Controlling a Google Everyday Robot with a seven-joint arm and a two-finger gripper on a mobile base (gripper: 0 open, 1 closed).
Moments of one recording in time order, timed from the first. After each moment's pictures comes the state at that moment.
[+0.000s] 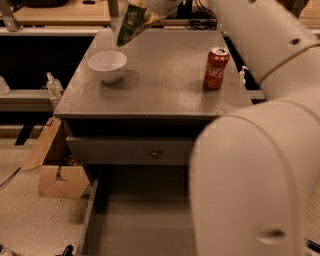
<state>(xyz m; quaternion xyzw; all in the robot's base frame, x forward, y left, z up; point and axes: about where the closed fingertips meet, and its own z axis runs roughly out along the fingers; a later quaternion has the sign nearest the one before) 0.799 0.025 1.018 -0.83 0.37 -0.22 0.36</state>
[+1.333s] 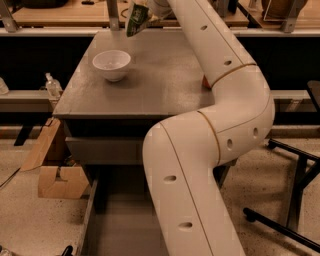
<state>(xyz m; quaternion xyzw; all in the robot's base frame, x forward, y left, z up) 0.908 0.008 0.992 -0.77 0.44 -0.30 0.35</state>
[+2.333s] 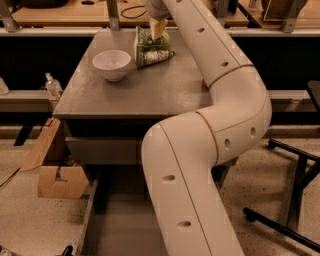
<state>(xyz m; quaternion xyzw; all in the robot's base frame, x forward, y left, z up) 0.911 0.013 0.979 -0.77 0.44 -0.29 0.34</state>
